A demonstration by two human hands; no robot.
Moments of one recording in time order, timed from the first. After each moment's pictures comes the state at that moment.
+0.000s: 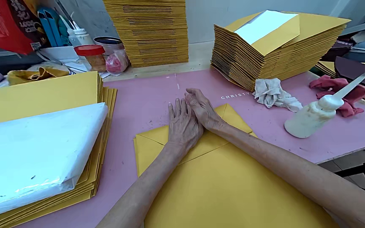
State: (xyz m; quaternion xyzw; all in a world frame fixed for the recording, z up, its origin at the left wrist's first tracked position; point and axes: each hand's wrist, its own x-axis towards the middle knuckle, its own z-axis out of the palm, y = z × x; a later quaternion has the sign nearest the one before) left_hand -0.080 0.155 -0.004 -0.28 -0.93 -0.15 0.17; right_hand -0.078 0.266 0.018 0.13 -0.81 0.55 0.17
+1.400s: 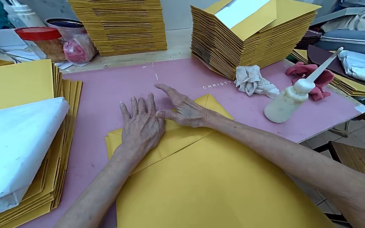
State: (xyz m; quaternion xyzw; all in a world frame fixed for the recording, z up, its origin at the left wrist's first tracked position) left_hand -0.079 0.106 0.009 -0.24 -0.97 -0.08 0.06; right_hand -0.076 0.281 0.016 0.30 -0.87 0.37 0.13
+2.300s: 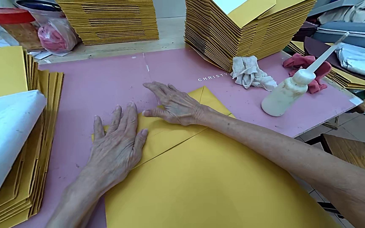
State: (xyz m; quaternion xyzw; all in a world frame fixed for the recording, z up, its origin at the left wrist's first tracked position) left_hand -0.040 0.051 -0.004 -0.31 -0.93 -0.15 0.09; right_hand -0.072 0.273 0.021 0.24 -0.94 0.22 0.06
